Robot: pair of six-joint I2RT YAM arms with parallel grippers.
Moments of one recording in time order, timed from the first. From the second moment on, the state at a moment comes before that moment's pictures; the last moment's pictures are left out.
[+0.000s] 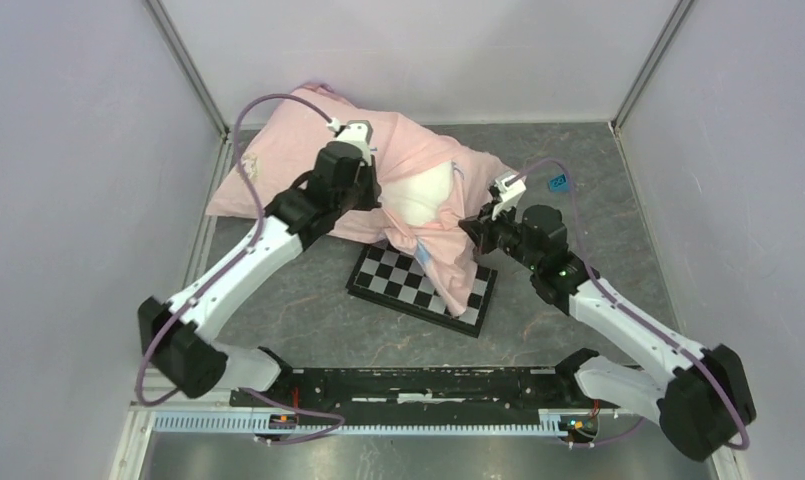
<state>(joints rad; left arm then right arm) -0.61 1.41 1.31 -0.47 -0.21 -0.36 0.53 1.10 0.64 0.23 -0.14 0.14</state>
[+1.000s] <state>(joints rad) -0.88 1.21 1.11 -0.70 -0.38 -0.44 0.54 0.90 0.13 0.42 -0.32 0.36</state>
